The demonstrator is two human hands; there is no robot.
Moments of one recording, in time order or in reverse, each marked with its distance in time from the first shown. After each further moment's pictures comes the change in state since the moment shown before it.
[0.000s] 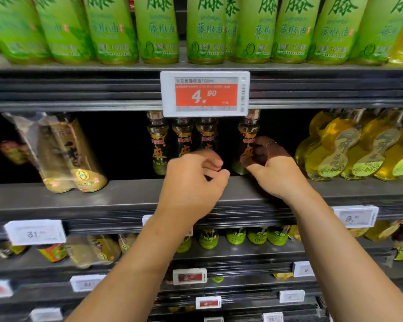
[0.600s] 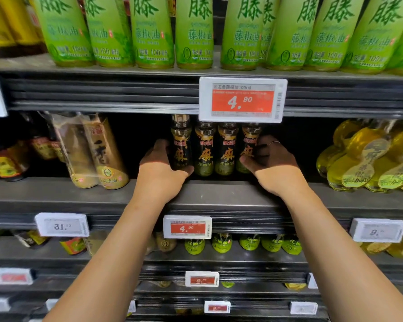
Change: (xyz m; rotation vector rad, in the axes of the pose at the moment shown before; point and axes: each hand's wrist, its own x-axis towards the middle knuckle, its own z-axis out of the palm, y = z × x) left_hand 0.029 -0.070 -0.051 0.248 0.072 -0.375; right_hand 0.024 -0.020 0.030 0.012 -0.021 0.022
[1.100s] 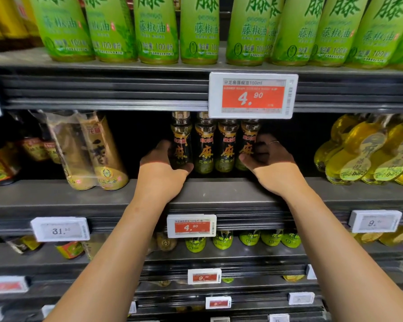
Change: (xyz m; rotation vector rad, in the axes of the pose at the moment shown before) left_hand 0.004 -0.006 0.002 0.013 -0.027 0.040; right_hand -0.006 0.004 0.006 0.059 0.030 -0.032
